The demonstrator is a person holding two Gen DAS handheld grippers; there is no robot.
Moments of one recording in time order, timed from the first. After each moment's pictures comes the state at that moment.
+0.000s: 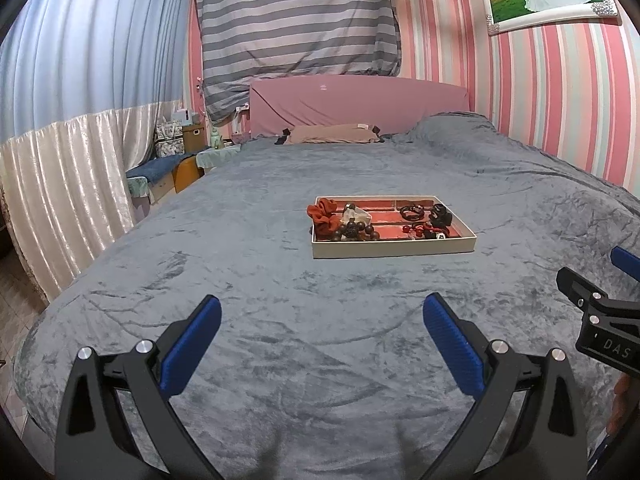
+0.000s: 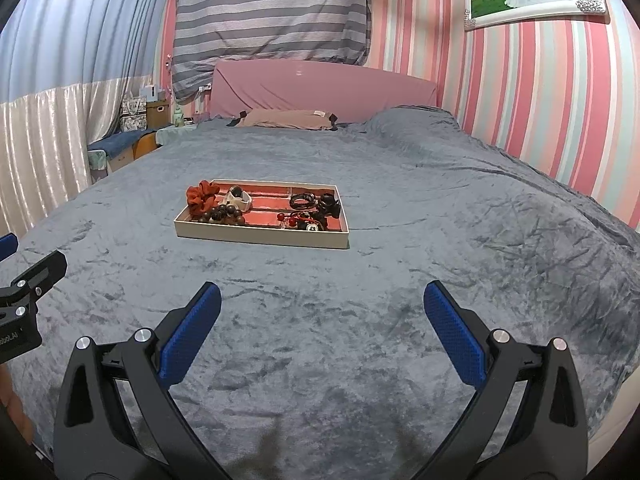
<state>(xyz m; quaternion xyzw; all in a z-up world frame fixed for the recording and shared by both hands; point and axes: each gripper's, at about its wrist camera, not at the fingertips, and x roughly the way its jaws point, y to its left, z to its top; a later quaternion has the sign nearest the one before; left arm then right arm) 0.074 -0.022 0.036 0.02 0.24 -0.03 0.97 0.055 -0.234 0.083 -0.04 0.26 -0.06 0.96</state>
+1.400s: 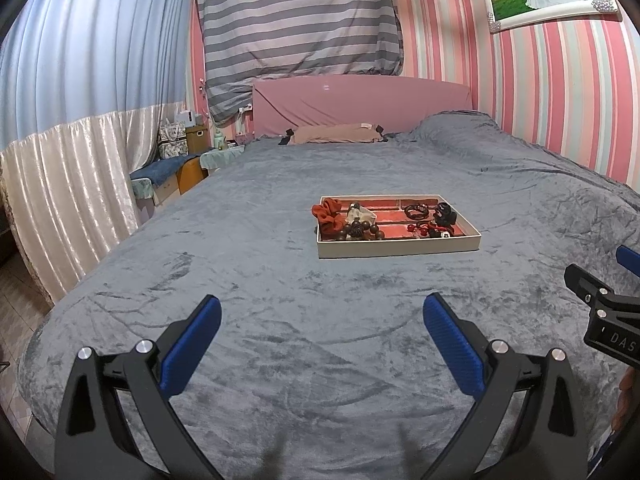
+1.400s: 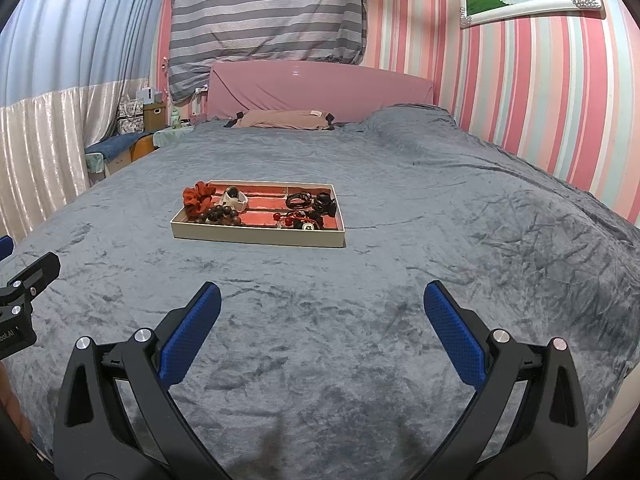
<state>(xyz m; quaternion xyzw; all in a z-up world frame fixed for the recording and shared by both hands) 0.071 -0.018 0.040 0.03 0.24 -0.03 0.97 0.053 -0.235 0.082 -0.03 0.26 -0.06 0.96</state>
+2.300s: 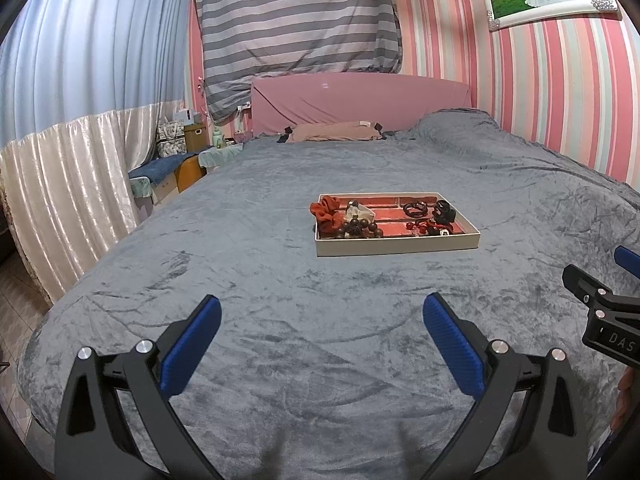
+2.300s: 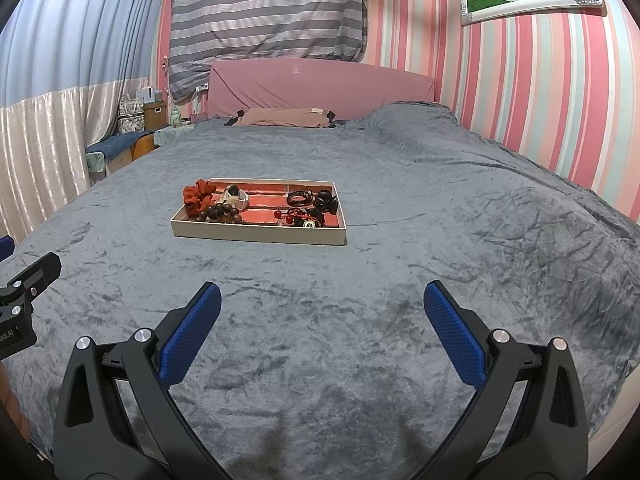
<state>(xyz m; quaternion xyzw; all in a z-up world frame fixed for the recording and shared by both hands) 0.075 -0.018 0.040 0.03 0.24 -0.03 0.97 0.054 -0.239 0.078 -0.03 0.26 -0.06 0.96</state>
